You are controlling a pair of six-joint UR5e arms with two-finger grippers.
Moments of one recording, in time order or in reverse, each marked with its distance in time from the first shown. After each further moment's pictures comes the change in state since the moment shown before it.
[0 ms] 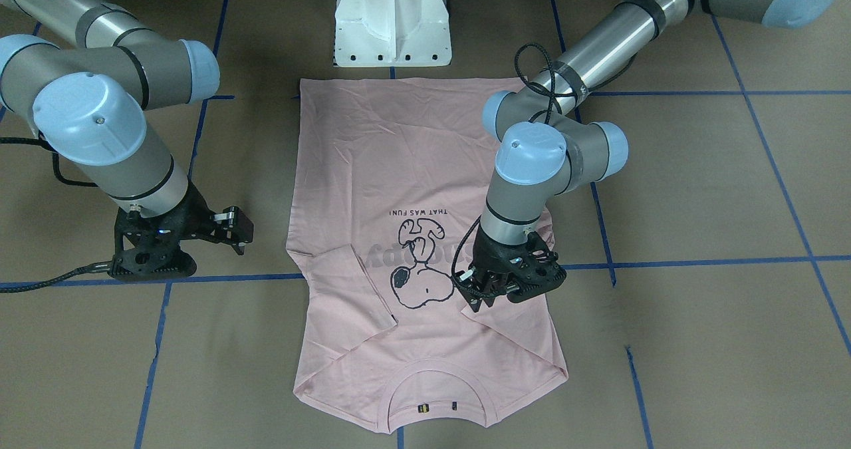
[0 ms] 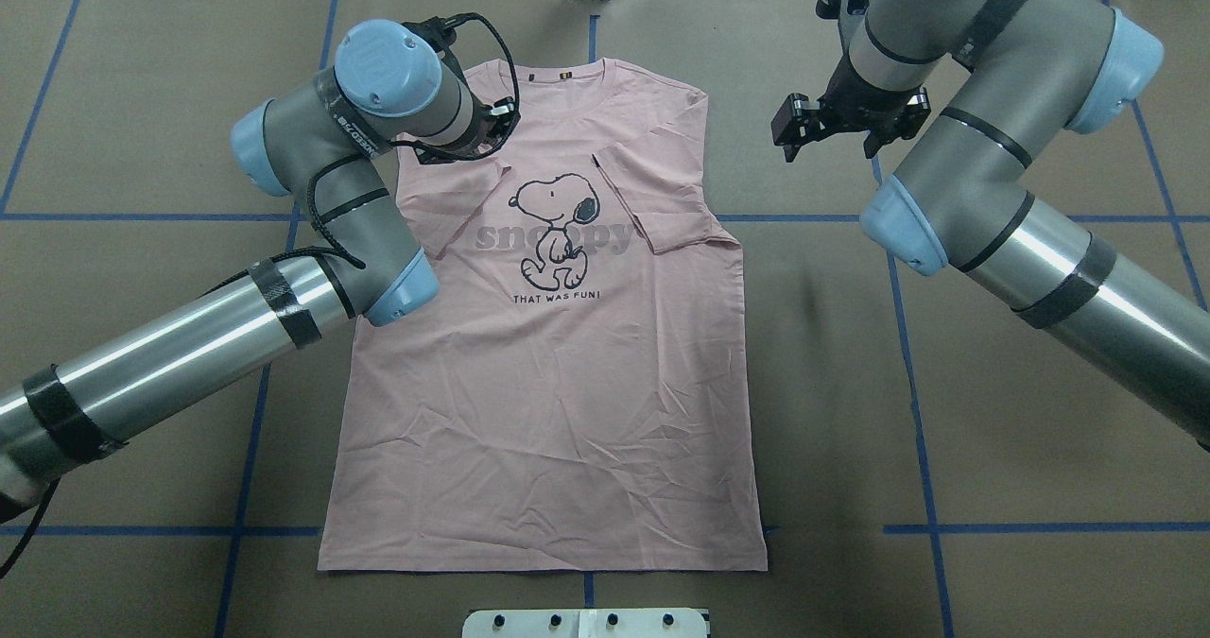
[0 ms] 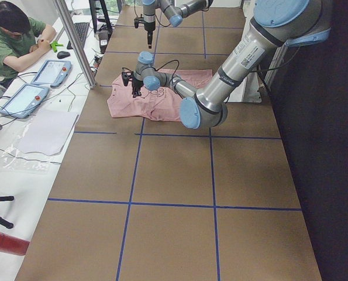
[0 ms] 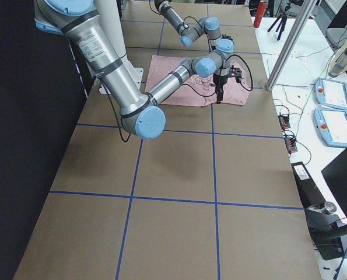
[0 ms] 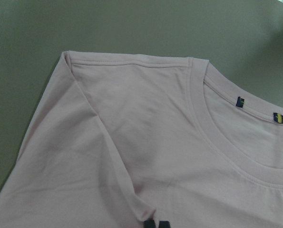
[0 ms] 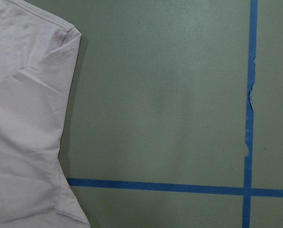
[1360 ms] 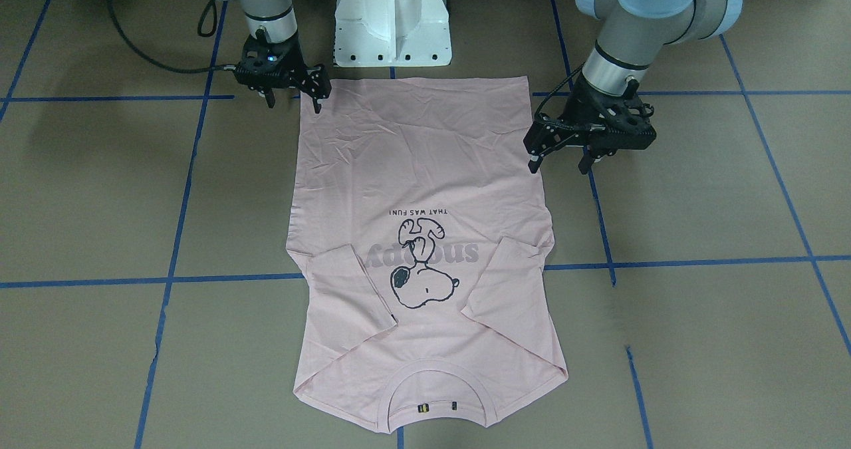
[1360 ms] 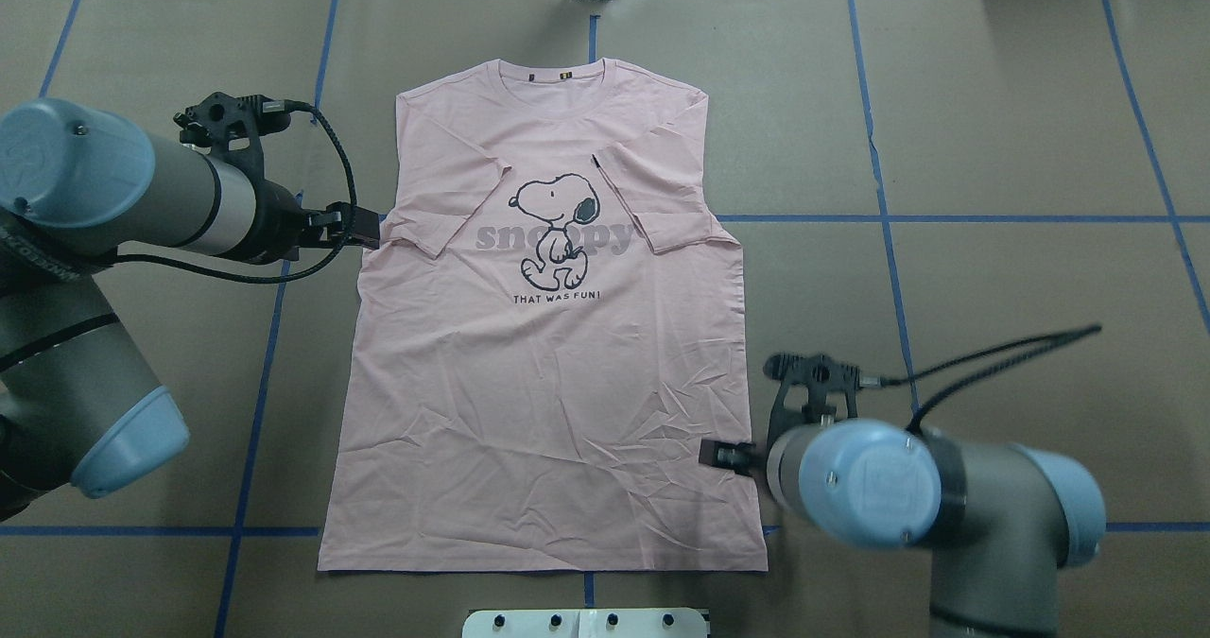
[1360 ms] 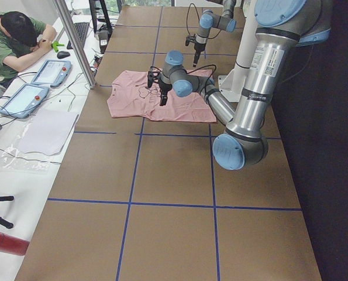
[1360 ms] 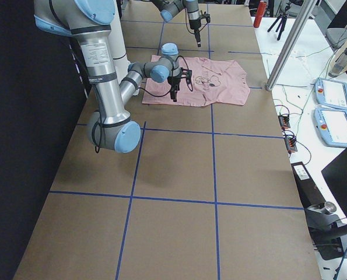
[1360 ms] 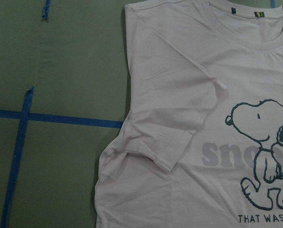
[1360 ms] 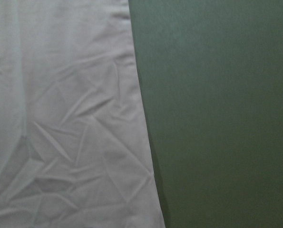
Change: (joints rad) left arm 0.009 0.532 -0.772 0.245 -0.118 0.283; right arm -0.726 -0.358 0.483 0.044 -0.563 0.827
